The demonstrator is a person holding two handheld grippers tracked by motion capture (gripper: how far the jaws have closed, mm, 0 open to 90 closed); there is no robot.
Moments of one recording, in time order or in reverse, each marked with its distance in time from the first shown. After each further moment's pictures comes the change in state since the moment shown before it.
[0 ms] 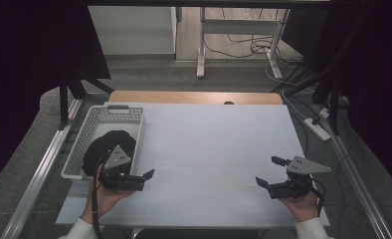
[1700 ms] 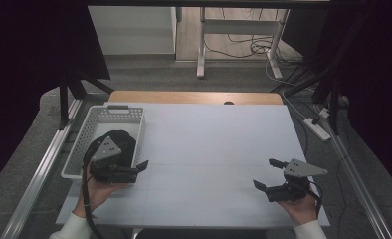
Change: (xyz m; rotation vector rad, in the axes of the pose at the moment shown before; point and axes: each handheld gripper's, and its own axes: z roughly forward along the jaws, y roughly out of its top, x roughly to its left) left arm 0.015 0.017 -0.020 -0.063 0.007 -0.008; right arm 0.008 -0.002 0.002 0.016 0.014 -0.010
